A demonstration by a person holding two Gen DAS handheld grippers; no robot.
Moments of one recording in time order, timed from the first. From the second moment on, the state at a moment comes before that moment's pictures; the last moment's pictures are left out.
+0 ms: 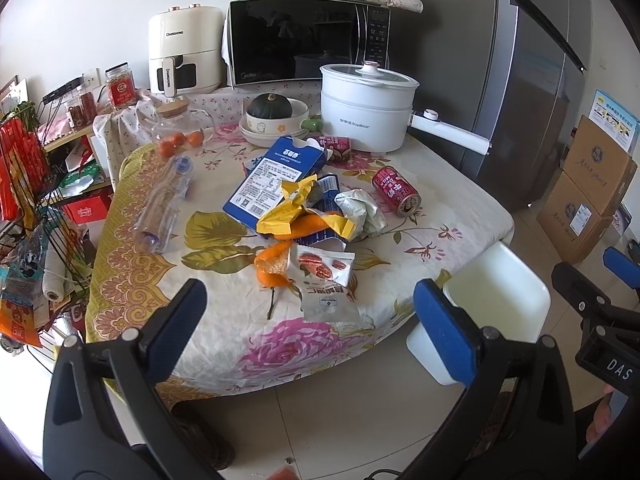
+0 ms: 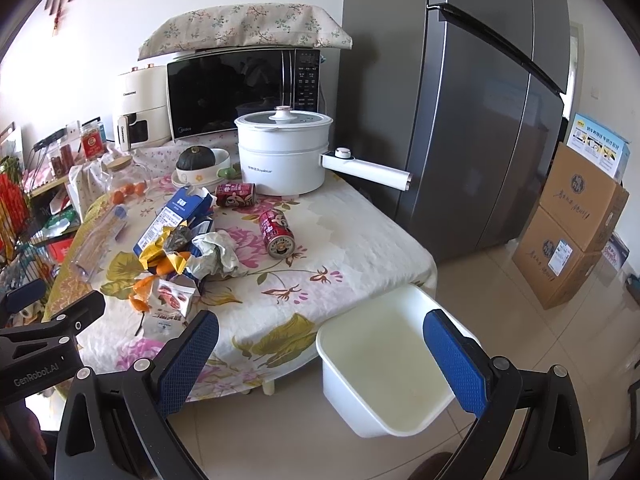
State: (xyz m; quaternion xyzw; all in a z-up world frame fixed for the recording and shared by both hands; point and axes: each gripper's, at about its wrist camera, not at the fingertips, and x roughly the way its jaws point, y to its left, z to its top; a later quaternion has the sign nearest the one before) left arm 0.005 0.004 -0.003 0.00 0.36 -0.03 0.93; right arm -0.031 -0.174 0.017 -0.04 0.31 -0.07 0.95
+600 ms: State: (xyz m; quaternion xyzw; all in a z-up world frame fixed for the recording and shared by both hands) left arm 0.002 0.006 -0.003 0.00 0.36 -0.03 0.93; right arm -0.029 -0.173 0.014 -0.04 0.31 -0.07 0.95
